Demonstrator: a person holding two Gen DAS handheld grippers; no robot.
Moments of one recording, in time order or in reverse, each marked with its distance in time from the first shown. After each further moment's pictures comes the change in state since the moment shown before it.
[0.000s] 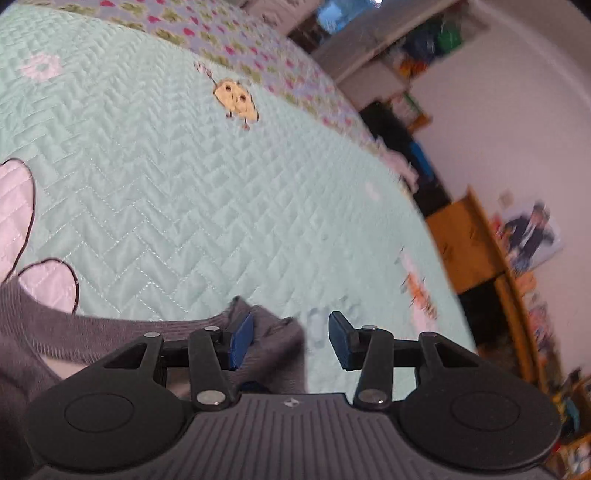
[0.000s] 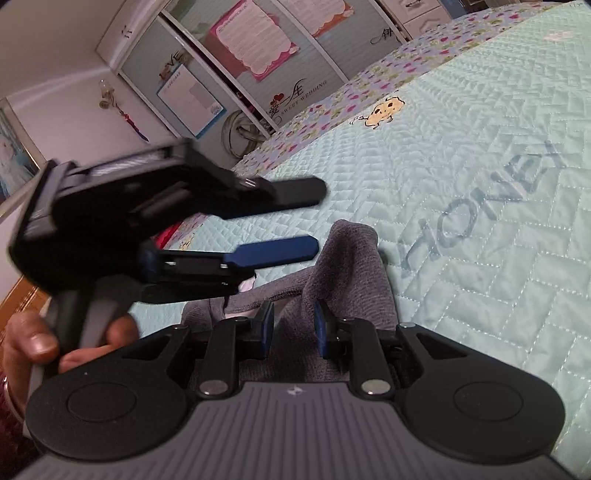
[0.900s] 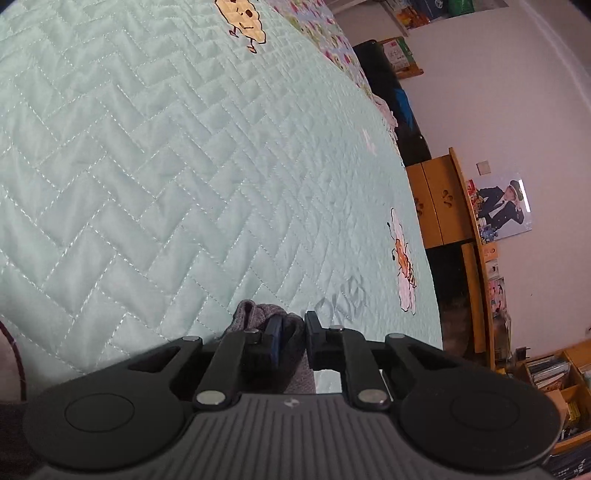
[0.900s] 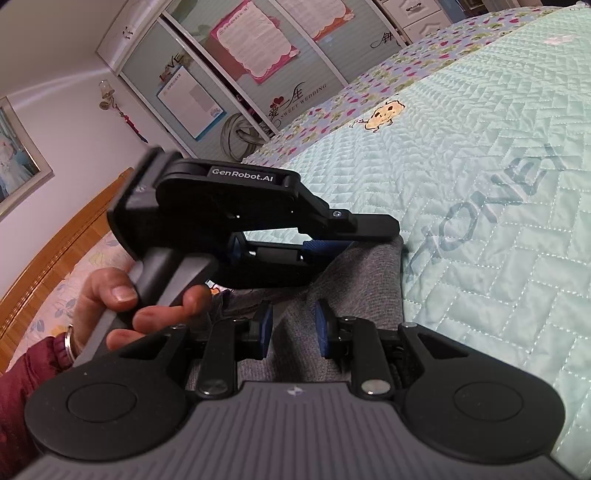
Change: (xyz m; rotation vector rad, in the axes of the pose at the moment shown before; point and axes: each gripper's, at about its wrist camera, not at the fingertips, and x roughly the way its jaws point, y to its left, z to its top) left arm 0.064 0.048 0.029 -0.117 0.221 -0.172; right arm 0.000 0.005 -0.005 0.003 -0.011 -0.005
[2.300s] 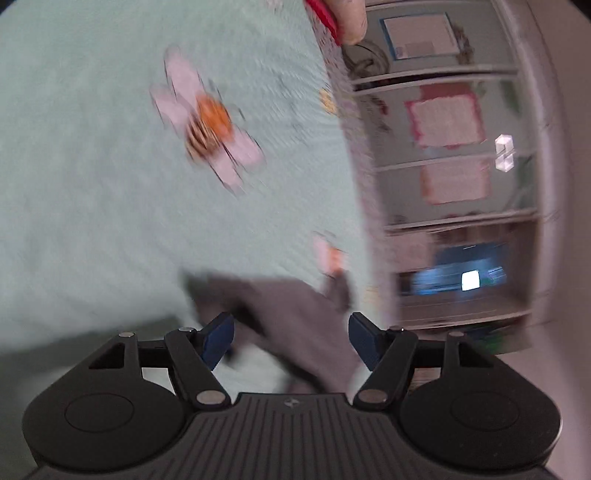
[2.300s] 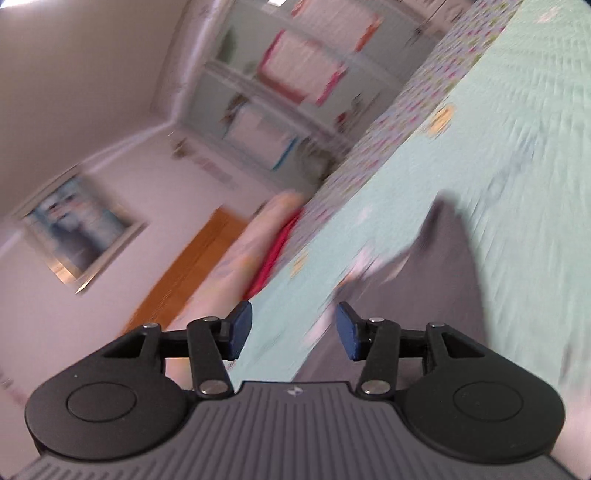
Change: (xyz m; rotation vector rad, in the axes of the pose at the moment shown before) left arm -0.323 0.021 -0.447 -0.701 -1.001 0.018; right arm -0.156 0.037 -0.033 0.179 -0.032 0.337
